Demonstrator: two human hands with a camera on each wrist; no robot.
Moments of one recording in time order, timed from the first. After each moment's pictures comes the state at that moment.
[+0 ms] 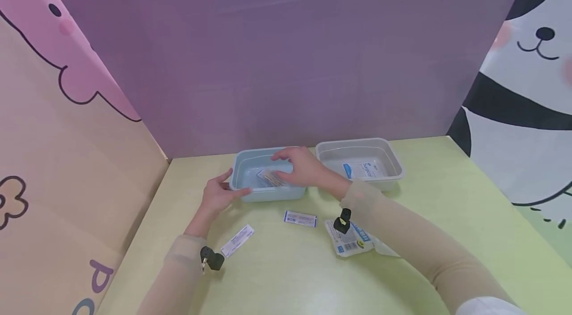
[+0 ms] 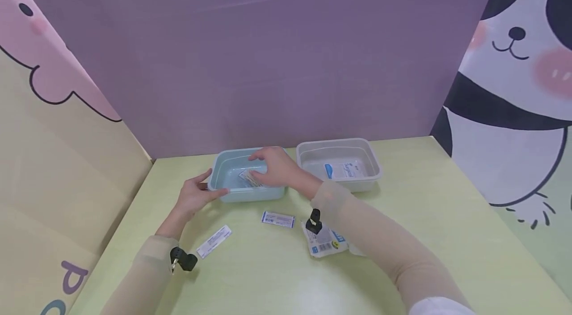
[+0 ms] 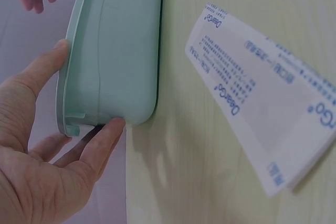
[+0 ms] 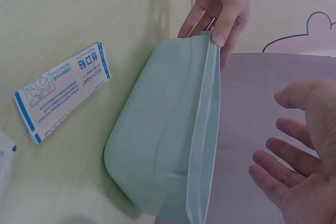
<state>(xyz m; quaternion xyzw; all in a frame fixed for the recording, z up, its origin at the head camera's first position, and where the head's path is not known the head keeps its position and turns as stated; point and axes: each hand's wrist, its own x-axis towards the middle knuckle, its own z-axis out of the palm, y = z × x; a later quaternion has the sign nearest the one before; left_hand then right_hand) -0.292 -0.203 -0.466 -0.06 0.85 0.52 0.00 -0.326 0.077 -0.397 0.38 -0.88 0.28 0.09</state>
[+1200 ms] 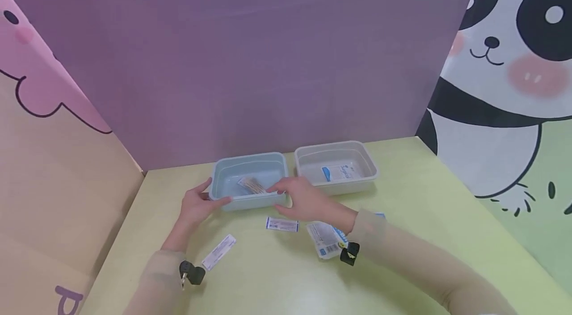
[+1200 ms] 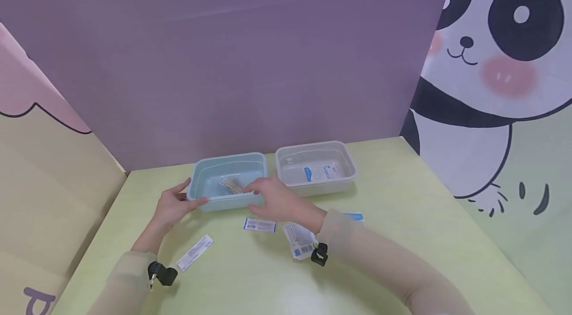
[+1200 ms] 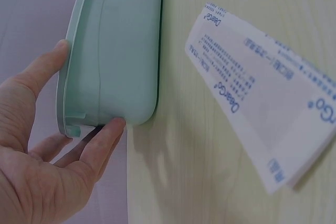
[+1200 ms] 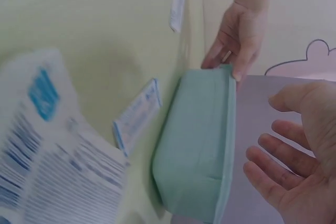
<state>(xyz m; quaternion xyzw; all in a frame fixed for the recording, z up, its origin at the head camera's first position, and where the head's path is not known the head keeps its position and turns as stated) -0.279 -0.230 -0.469 -0.07 0.87 0.50 -0.01 -0.270 0.092 -0.422 0.41 -0.87 0.24 0.07</state>
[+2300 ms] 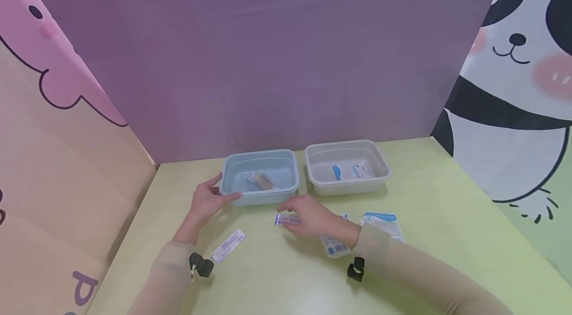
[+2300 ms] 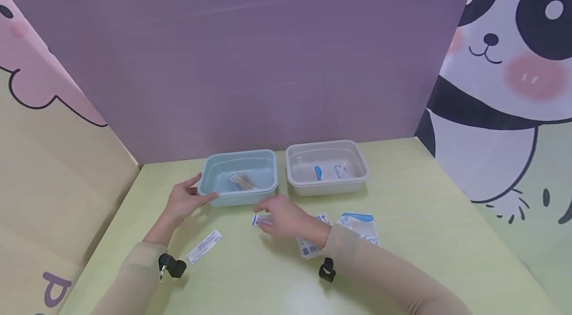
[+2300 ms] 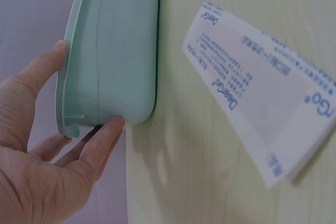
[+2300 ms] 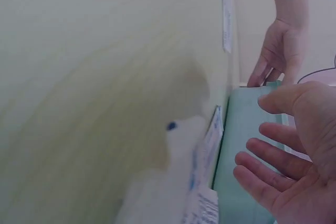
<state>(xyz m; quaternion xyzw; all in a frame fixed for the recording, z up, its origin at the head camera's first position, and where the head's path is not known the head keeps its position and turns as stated) -0.281 -0.232 -0.471 -0.08 0.86 0.50 -0.01 -0.262 0.083 -0.473 0.41 -0.88 0.24 0.00</state>
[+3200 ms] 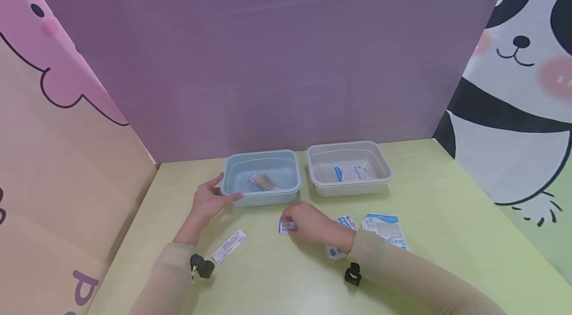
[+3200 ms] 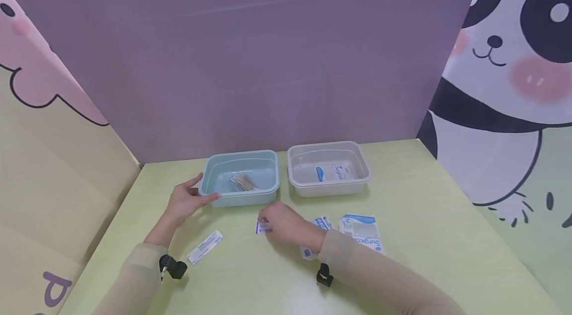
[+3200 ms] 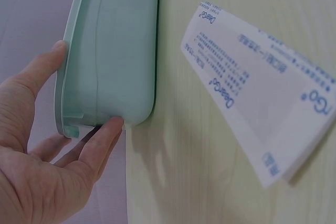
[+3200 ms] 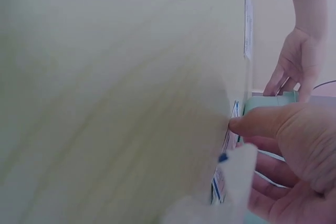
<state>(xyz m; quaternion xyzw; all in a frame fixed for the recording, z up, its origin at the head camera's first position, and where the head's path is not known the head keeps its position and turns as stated) -0.278 -0.231 -0.468 -0.08 0.86 0.50 -0.01 -0.257 0.072 -0.482 0.39 -0.90 0.19 -0.01</state>
